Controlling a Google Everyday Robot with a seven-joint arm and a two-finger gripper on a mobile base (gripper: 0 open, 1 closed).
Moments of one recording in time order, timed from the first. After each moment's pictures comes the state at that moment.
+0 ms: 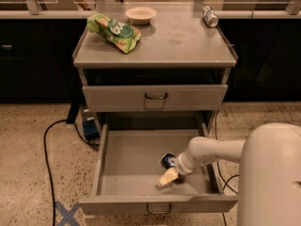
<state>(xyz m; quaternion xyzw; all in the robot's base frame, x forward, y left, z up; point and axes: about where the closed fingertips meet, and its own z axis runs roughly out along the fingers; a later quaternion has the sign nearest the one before) 0.564 -0.108 0.362 -0.35 0.91 0.18 0.13</state>
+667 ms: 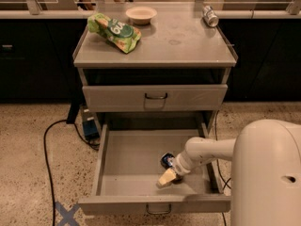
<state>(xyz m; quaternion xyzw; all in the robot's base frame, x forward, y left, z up) 0.565 -0.100 0.356 -0.35 0.91 0.17 0.13</state>
